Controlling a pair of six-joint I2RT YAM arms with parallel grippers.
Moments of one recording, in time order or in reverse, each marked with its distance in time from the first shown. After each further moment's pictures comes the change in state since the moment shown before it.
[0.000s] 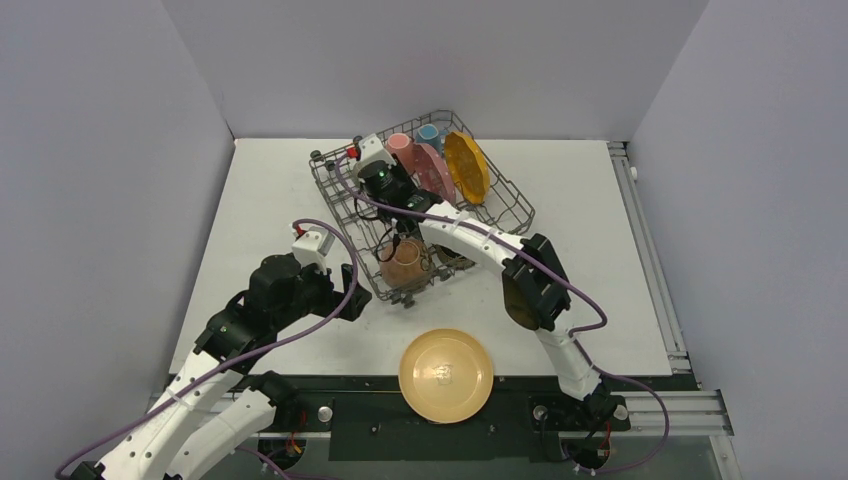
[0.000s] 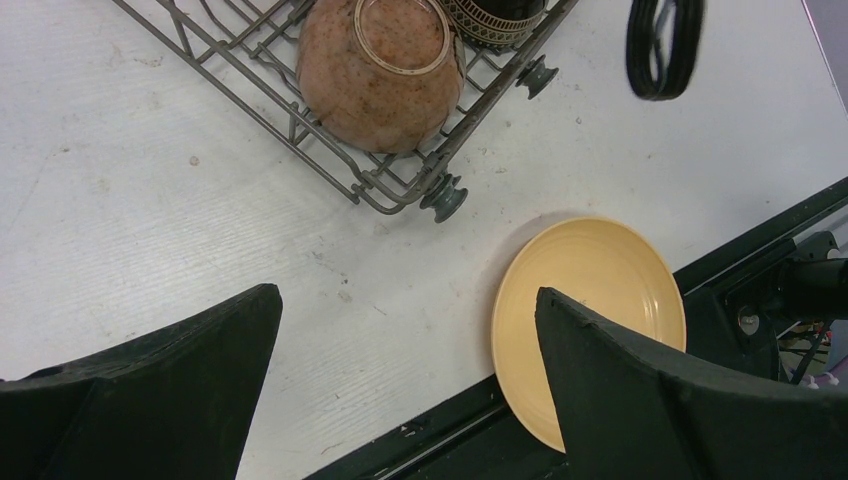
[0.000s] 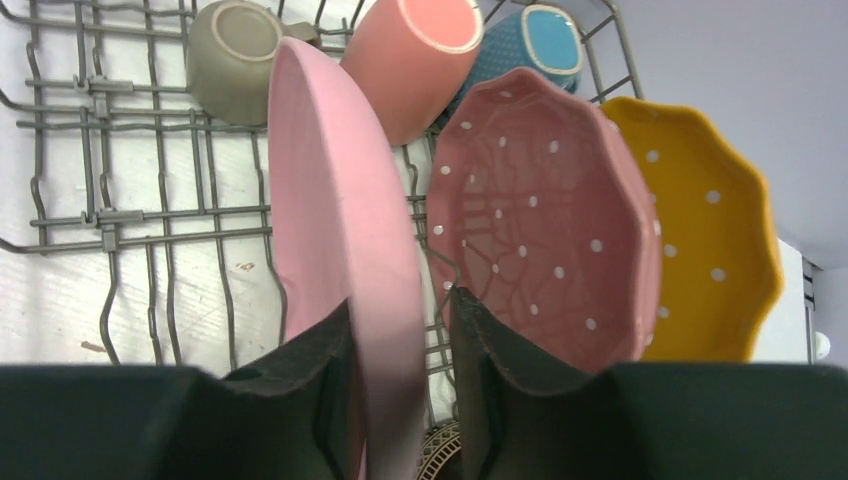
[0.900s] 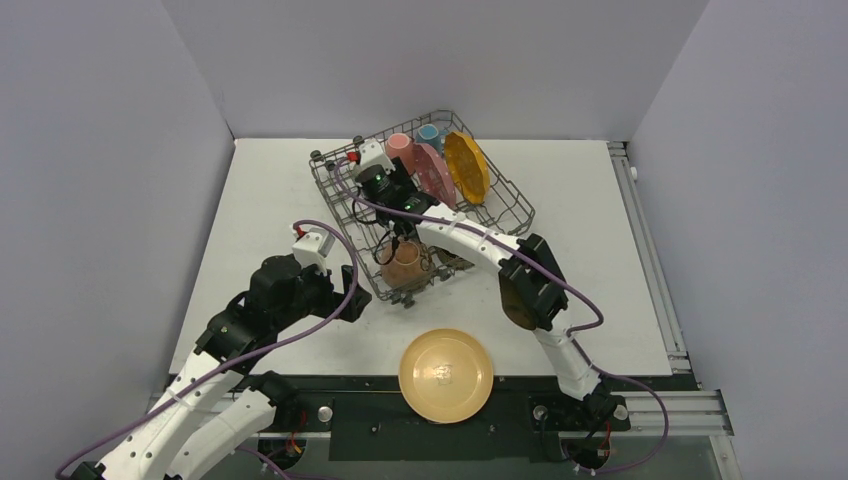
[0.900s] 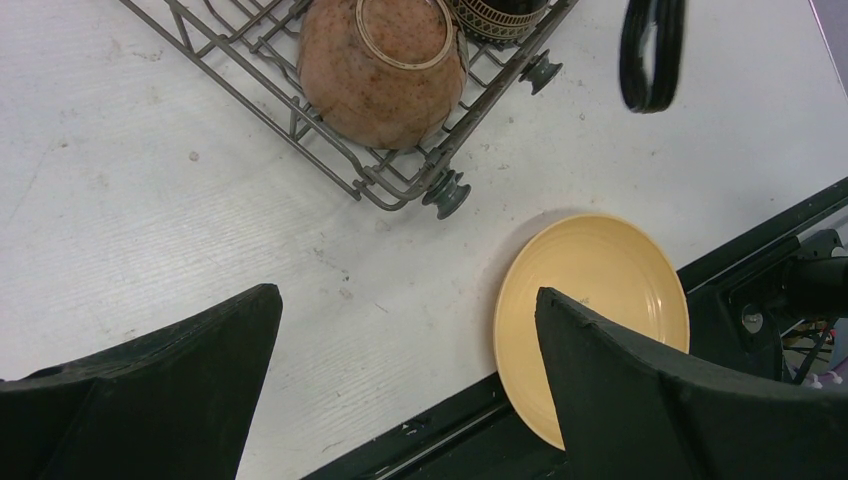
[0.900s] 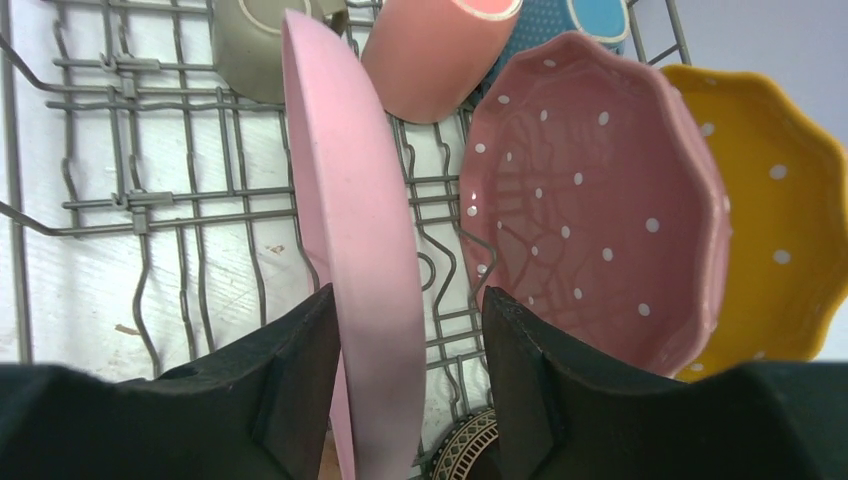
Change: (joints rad) left arm 0.000 -0.004 -0.010 0.000 0.000 0.000; right arm 0.011 0.036 0.005 -0.032 -0.017 0.077
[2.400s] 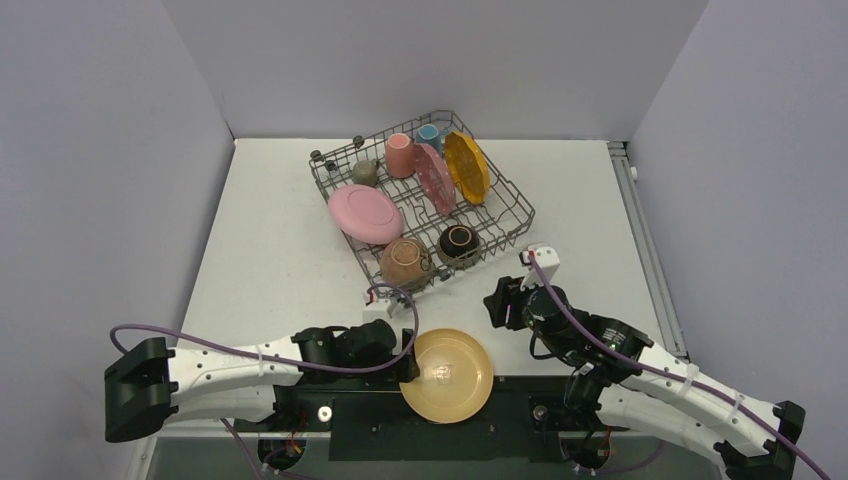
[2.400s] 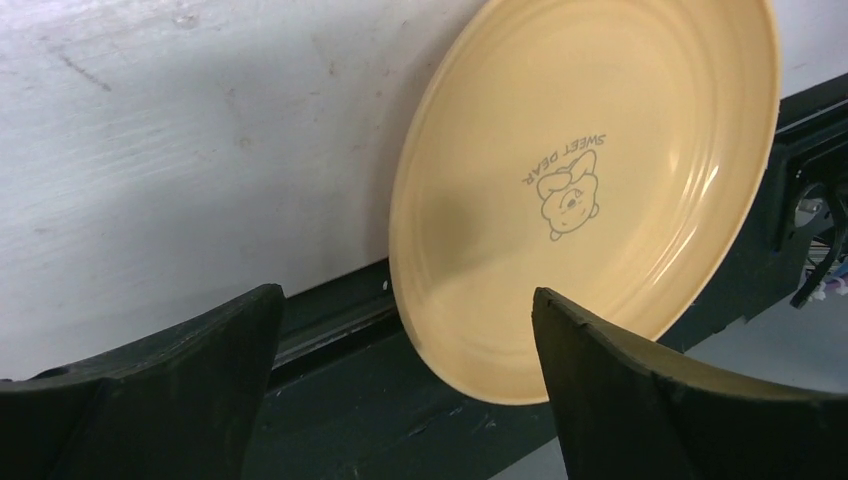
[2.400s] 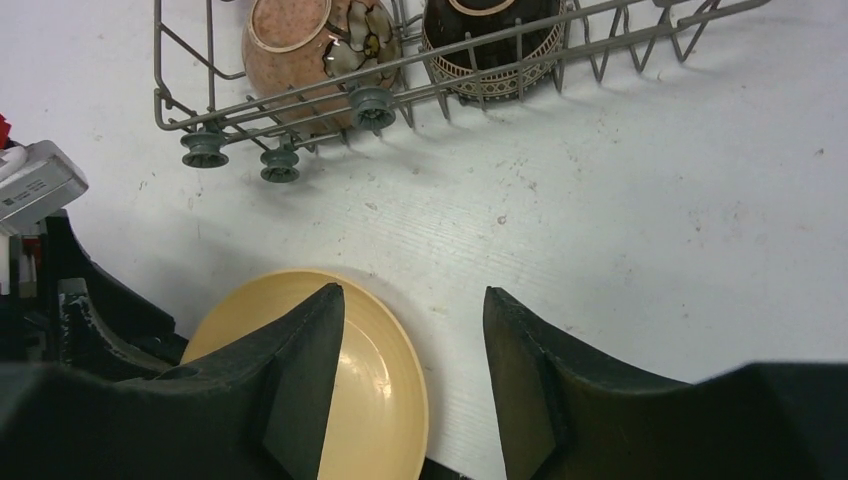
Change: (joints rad) left arm -0.643 0.358 -0.280 0.225 -0.211 -0.668; right arm 0.113 -1.563 -1.323 -0.209 -0.251 0.563
